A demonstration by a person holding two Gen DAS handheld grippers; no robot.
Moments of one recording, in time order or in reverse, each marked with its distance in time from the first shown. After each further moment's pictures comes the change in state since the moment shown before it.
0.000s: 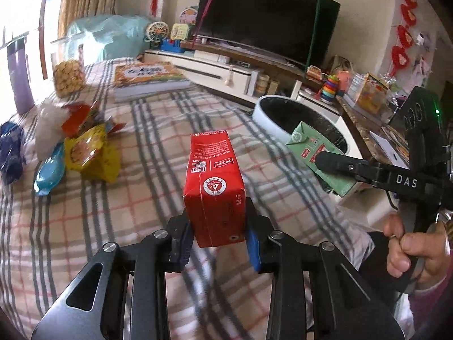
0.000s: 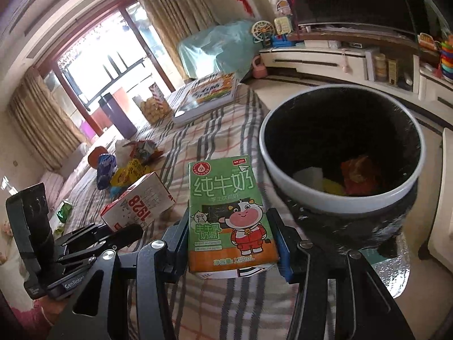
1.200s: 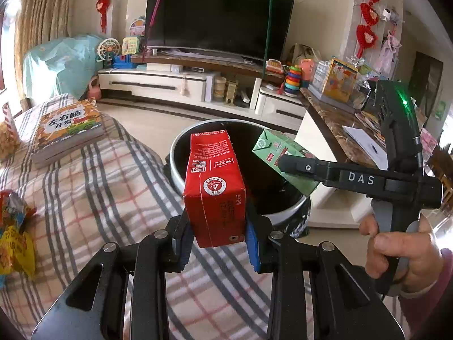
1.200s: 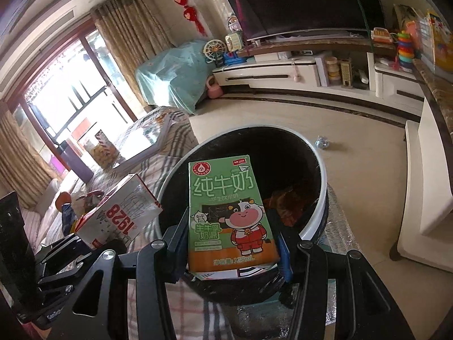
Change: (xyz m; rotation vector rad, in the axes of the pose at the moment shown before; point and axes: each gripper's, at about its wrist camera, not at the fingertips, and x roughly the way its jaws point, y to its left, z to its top) left arm 0.063 -0.095 0.071 0.161 -0.007 -0.121; right arm -0.019 -0.093 0.042 0.134 -0.074 -0.157
